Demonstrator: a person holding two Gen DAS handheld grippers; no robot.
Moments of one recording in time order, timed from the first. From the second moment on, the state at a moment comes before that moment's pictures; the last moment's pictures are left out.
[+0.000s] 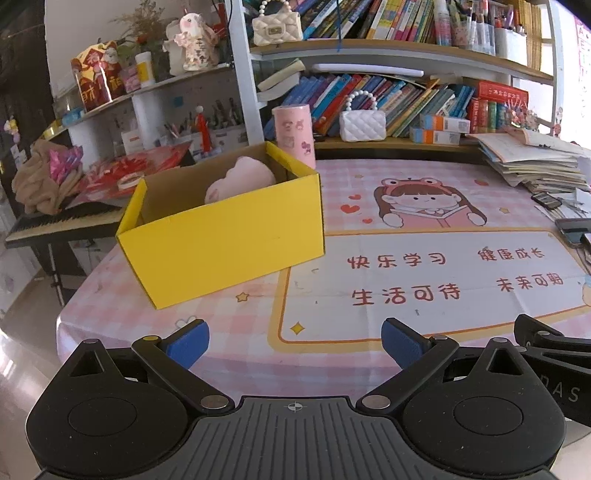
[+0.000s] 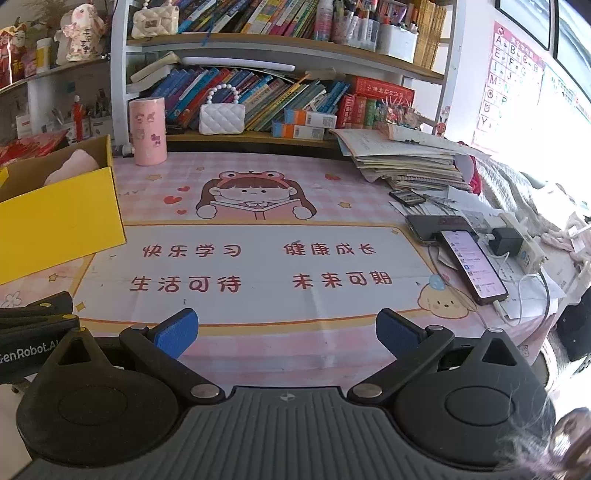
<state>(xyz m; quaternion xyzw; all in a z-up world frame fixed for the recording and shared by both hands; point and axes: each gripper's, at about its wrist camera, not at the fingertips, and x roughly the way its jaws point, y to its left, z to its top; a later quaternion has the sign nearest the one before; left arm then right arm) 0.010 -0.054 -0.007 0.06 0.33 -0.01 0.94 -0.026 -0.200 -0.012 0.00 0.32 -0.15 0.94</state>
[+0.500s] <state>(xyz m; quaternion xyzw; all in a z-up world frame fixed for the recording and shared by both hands) 0.014 -0.051 -0.009 0.07 0.33 0.00 0.94 -0.020 -0.197 -0.013 0.00 0.32 -0.15 0.93</state>
